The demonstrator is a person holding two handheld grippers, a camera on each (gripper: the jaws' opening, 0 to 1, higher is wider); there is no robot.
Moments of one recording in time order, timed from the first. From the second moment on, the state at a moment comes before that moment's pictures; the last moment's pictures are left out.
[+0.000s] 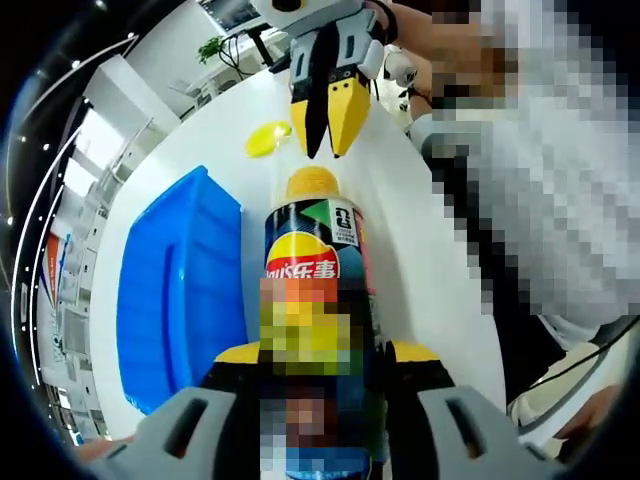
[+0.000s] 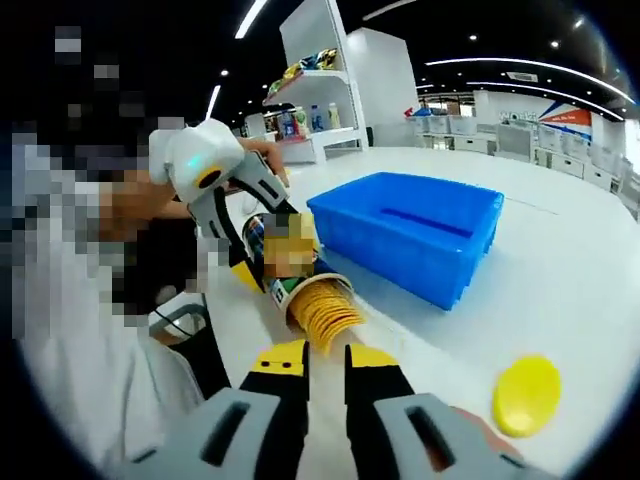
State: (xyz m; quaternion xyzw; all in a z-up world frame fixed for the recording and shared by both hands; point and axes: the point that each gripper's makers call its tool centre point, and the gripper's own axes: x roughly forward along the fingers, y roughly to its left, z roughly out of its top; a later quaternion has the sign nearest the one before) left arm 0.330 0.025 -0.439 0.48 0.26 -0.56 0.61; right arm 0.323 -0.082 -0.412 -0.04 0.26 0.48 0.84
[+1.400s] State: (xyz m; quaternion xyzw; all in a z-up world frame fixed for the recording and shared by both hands) left arm 0.331 0.024 -0.441 0.48 0.26 -0.56 0.62; right arm 0.323 -0.076 -0.416 -0.01 0.25 0.51 0.82
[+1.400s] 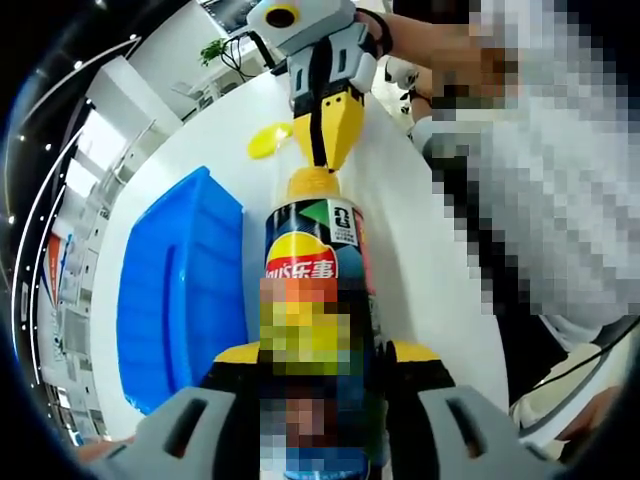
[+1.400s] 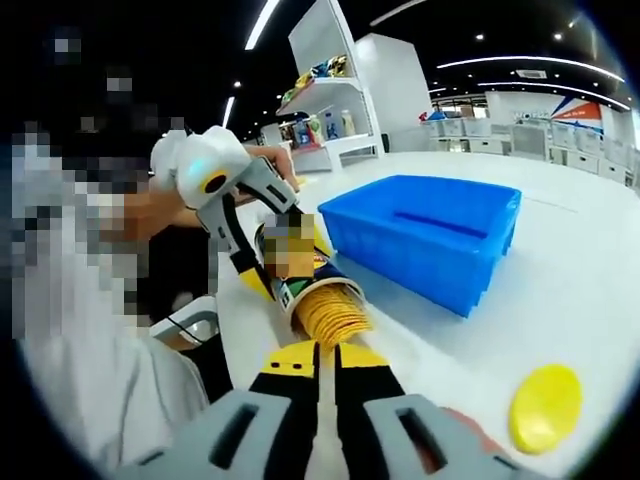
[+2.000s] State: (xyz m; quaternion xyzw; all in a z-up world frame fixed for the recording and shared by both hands) left arm 0.331 0.024 -0.441 0.48 0.26 -0.56 0.62; right arm 0.328 -0.081 -0.416 -0.02 0.25 0.50 0.83
